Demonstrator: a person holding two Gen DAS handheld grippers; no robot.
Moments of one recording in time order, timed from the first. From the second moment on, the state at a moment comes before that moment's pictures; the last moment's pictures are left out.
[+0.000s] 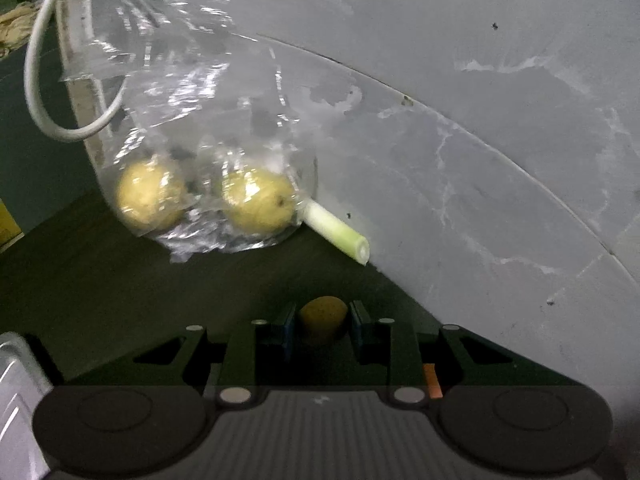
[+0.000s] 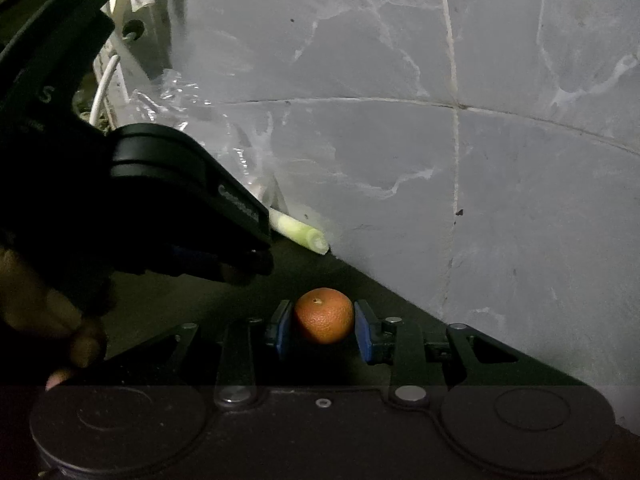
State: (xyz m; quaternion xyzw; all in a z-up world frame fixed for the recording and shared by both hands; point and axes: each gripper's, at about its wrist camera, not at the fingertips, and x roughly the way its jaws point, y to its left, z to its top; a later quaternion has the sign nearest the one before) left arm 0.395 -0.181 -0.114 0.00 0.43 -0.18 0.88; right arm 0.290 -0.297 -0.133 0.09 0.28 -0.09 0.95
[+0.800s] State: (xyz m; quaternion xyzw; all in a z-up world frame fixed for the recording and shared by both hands) left arm 0.322 -0.060 -0.084 -0.06 0.42 -0.07 0.91; right arm 0.257 -0.209 -0.116 0.06 0.29 0.02 0.96
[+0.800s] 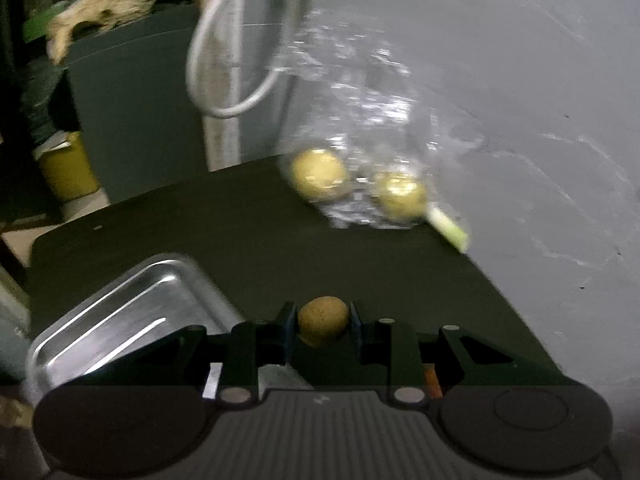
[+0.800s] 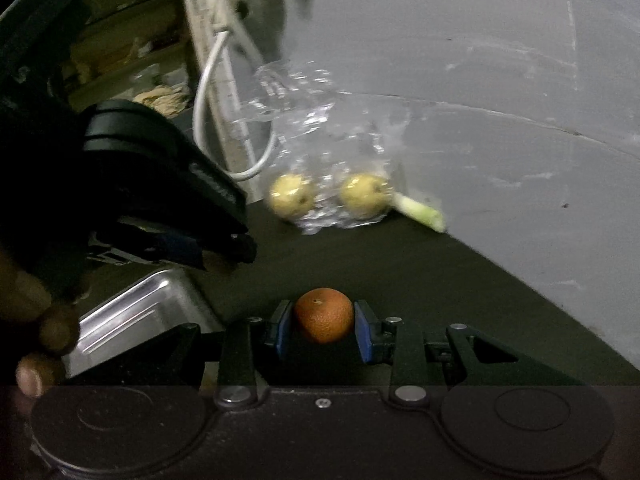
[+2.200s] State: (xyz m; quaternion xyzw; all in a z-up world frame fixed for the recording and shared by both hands) left arm 0.260 0.058 -0.142 -0.19 0.46 0.11 0.86; right arm 0.252 -0.125 -0.137 -0.01 0.33 0.15 0.93
